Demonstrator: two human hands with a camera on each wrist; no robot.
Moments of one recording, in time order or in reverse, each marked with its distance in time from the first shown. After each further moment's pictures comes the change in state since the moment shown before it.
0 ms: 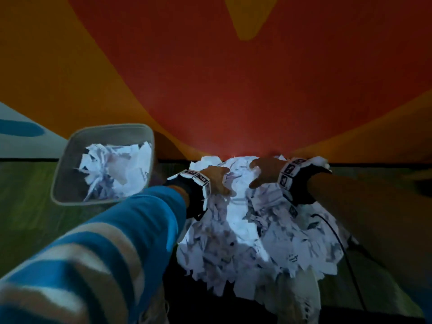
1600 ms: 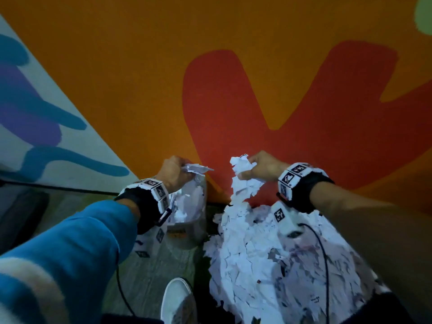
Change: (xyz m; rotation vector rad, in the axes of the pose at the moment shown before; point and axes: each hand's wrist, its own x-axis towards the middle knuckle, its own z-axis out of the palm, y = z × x) left_hand -0.228 -0.086 -0.129 -0.352 0.807 -0.177; right_hand -0.133 -0.145 -0.150 0.512 0.334 -0.234
